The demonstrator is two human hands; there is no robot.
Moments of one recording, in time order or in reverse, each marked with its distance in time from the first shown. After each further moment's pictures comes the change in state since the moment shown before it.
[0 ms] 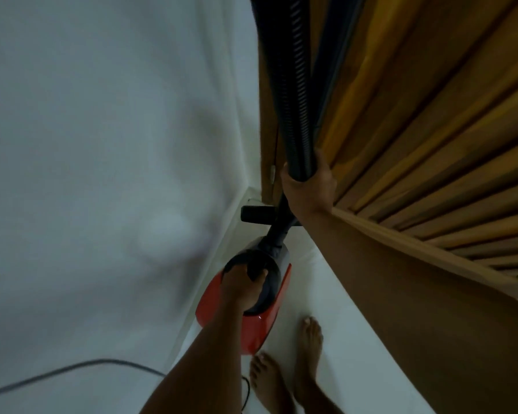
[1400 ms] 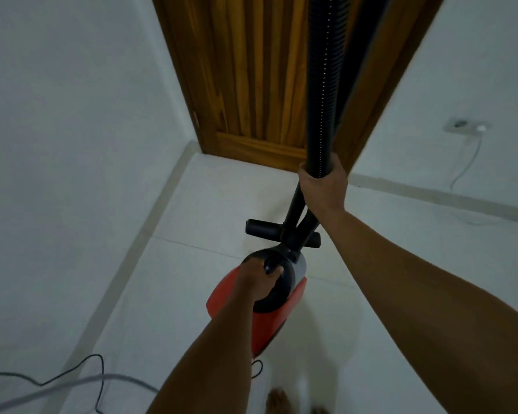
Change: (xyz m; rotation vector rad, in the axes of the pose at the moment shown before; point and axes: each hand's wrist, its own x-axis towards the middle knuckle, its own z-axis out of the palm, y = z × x) left_hand -0.670 -0.133 0.415 0.107 -0.032 0.374; right_hand -0.579 -0.055 -0.626 0.127 0.183 0.049
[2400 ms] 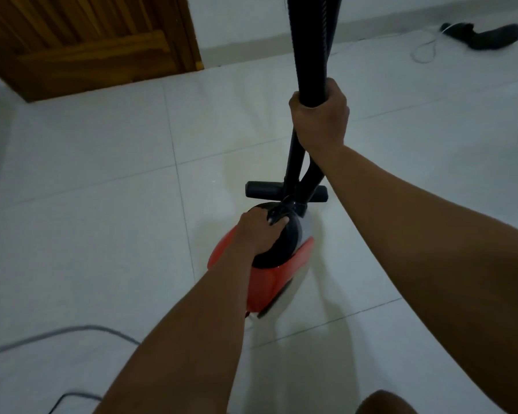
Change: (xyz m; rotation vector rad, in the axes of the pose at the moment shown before) left_hand -0.125 -0.163 0.512 0.322 -0.155 0.502; right_hand -0.360 0.362 -0.333 -0.159 0.516 0.022
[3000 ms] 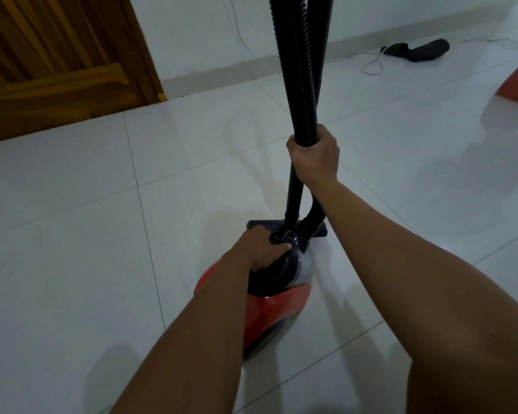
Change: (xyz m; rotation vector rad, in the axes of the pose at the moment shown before) left_hand 0.056 -0.088 0.128 0.180 -0.229 0.185; right_hand -0.075 0.202 0.013 -0.042 0.144 0.039
